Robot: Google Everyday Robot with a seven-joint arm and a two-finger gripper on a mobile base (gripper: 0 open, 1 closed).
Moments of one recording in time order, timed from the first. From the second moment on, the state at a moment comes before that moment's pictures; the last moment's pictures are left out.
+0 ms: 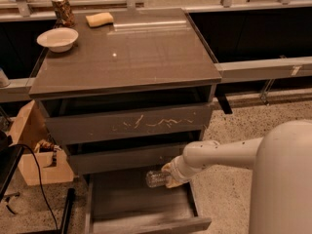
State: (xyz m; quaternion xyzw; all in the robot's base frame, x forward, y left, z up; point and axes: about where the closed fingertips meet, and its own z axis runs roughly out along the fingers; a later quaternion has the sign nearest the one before) arm 0.537 -0.069 0.414 -0.78 0.58 0.06 0.20
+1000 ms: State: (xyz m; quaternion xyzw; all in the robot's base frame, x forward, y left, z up) arm 0.540 -0.056 0.274 -0.78 0.59 0.09 0.16
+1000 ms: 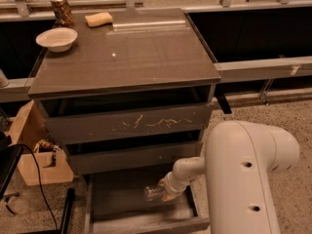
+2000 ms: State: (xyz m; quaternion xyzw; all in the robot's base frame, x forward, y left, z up) arm 0.521 -0.026 0.204 -0.80 0.58 0.11 0.13
